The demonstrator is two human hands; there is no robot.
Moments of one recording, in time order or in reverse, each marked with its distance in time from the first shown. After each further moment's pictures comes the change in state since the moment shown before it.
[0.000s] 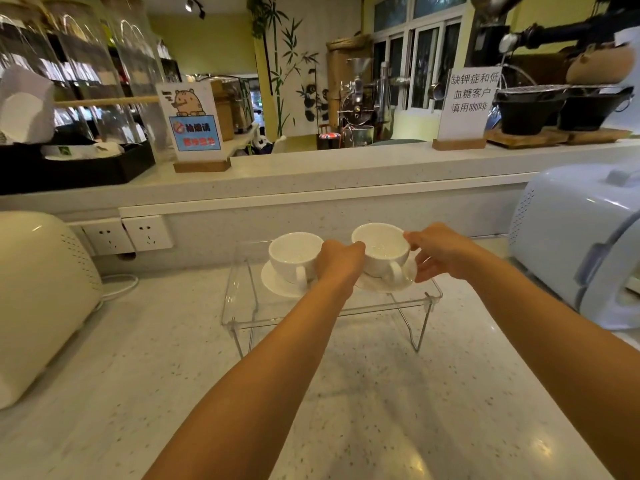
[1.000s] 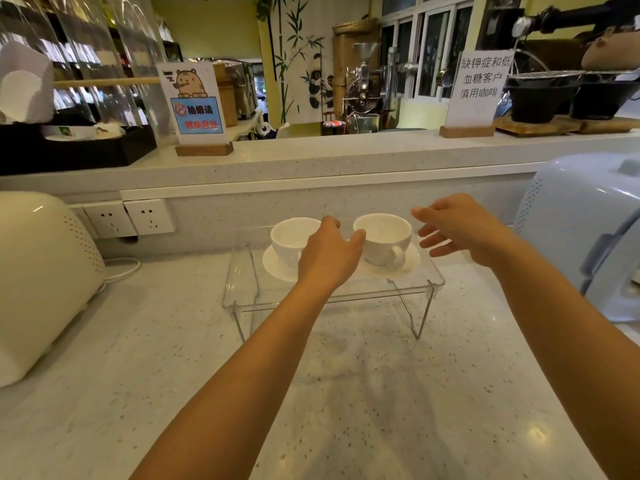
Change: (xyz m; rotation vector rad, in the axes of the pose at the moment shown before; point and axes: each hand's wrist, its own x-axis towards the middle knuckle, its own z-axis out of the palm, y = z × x) left_hand -0.018 -0.009 -0.028 0.353 0.007 0.306; right_hand -0.029 -0.007 -0.014 -0.015 0.070 -0.231
